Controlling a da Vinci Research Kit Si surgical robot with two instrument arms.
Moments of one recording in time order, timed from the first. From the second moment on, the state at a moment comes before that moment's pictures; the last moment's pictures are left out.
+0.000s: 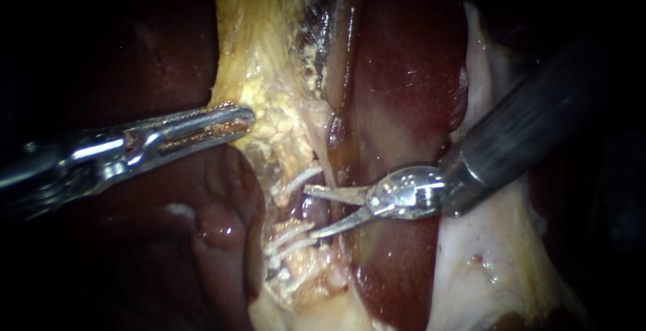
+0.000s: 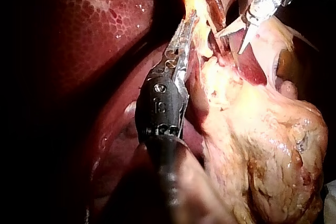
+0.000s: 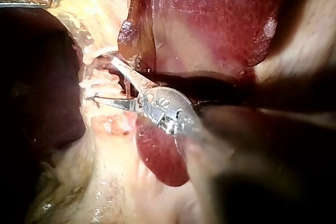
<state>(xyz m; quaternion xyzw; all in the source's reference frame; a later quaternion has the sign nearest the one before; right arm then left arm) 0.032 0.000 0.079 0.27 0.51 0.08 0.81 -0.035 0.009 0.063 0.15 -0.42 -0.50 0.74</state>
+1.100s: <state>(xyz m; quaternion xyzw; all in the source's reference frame) 0.026 0.006 0.072 0.16 0.55 0.00 0.82 -0.035 0.009 0.064 0.15 -0.43 -0.50 0.74</state>
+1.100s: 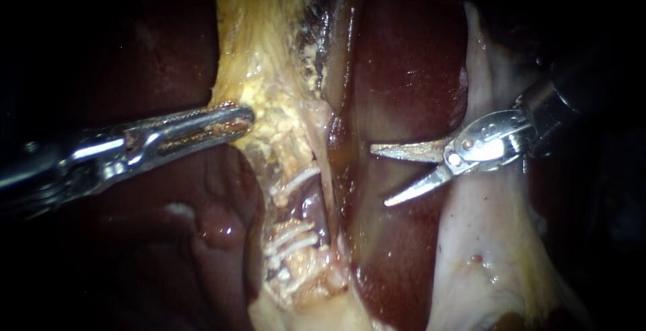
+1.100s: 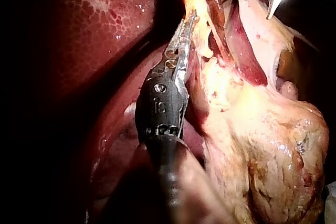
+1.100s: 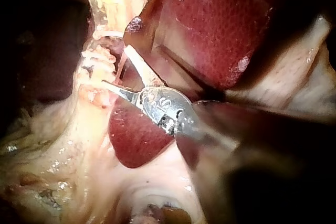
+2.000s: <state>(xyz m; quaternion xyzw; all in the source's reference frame) 0.026 0.006 0.072 0.16 0.55 -0.01 0.82 -0.040 0.009 0.069 0.15 -0.42 -0.50 0.74</state>
